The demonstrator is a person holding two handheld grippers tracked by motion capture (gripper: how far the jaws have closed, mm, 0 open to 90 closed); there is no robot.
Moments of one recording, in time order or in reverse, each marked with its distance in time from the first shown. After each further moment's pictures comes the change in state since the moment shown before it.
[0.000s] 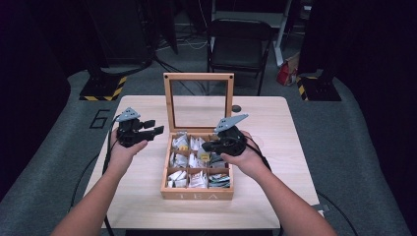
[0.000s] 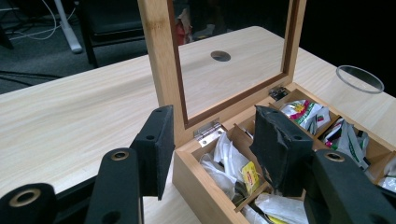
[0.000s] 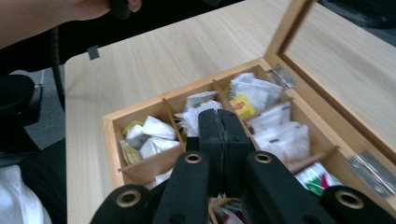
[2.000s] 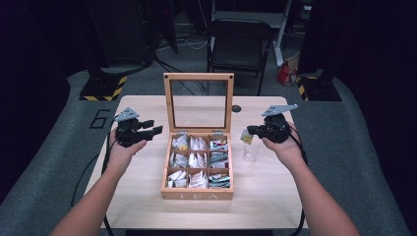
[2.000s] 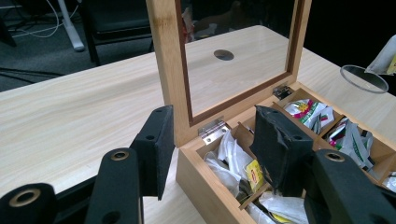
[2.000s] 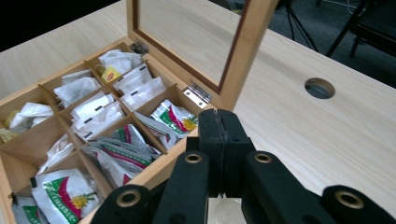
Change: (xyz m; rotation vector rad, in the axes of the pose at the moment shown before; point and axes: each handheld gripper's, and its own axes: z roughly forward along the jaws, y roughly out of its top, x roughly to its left) left arm 0.003 -0.002 -0.001 0.002 0.007 -0.009; right arm -0.076 -0.048 -0.086 -0.021 -0.302 0.168
